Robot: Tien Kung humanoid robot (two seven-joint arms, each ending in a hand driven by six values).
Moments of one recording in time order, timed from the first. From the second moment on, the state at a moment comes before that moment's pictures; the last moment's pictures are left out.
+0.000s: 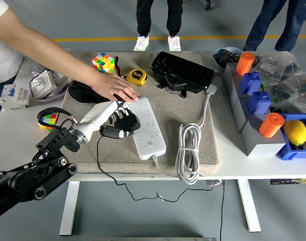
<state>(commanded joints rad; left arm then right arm) -0.54 0.25 -0.65 -0.99 1.68 0.31 -0.12 -0.07 -0.30 0.94 0.43 -0.53 -0.14 0.14</state>
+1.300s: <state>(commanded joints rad) -0.54 0.25 -0.67 -0.98 1.69 0.27 -0.09 -0.07 -0.30 0.94 0.43 -0.53 -0.14 0.14</state>
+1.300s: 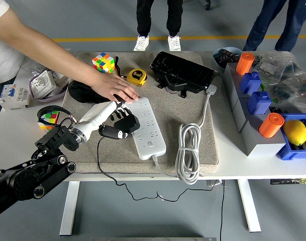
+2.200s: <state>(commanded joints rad) -0.43 0.28 -0.74 -1.15 1.57 0.37 -0.27 -0.08 -0.30 0.95 0.43 -0.53 -0.14 0.14</state>
